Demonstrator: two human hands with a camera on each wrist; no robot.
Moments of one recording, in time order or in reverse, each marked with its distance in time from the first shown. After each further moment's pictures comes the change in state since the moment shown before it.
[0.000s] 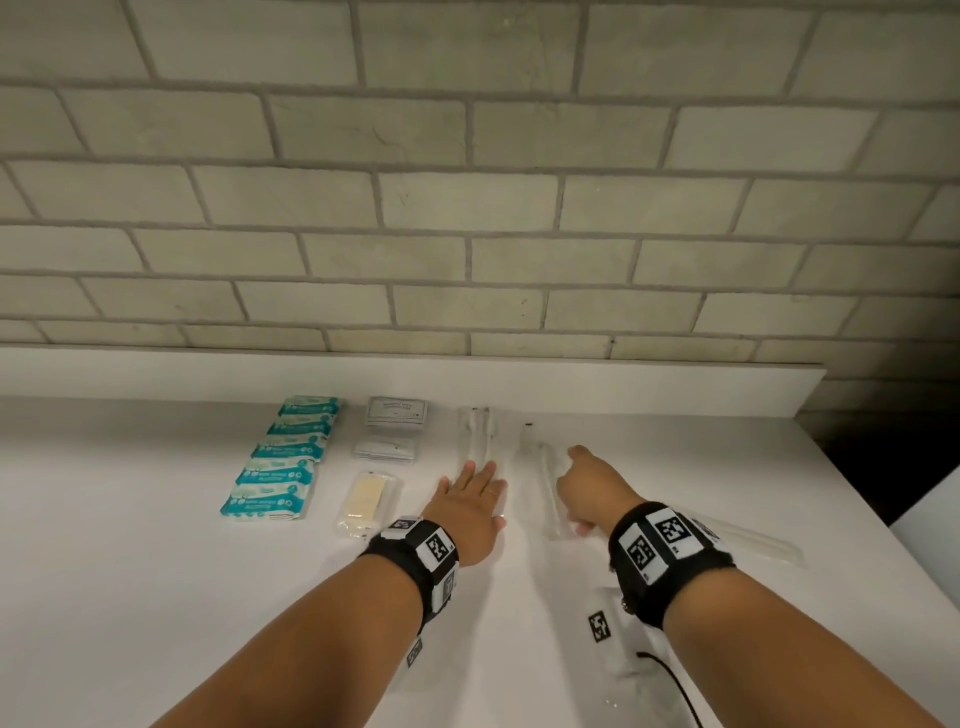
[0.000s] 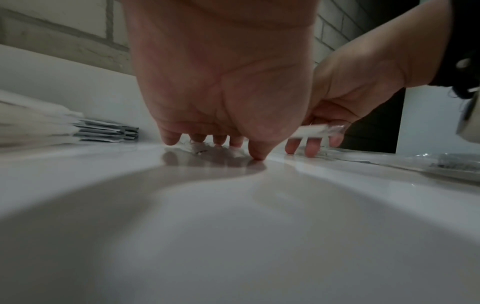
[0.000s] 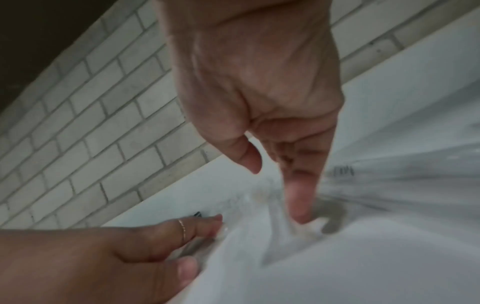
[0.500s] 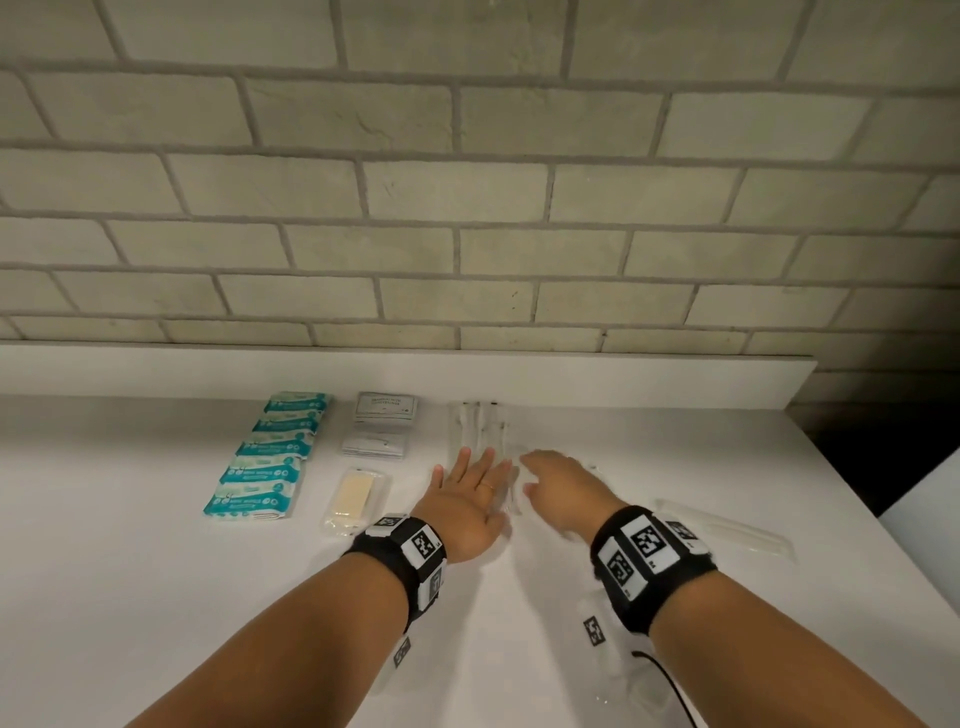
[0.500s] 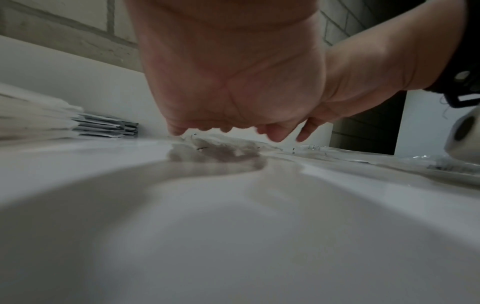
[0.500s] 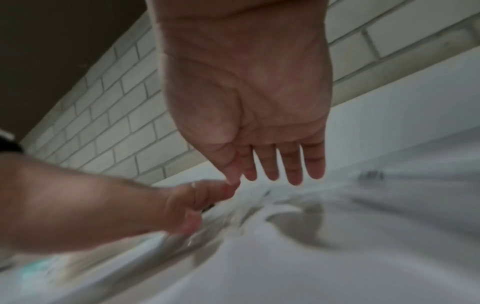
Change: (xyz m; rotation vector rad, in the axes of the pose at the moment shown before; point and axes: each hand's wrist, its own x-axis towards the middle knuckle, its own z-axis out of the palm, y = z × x) left_hand 0.004 0.000 0.001 -0.070 0.053 0.068; right_hand 0.001 0.003 0.015 -0.322 0.032 -0.308
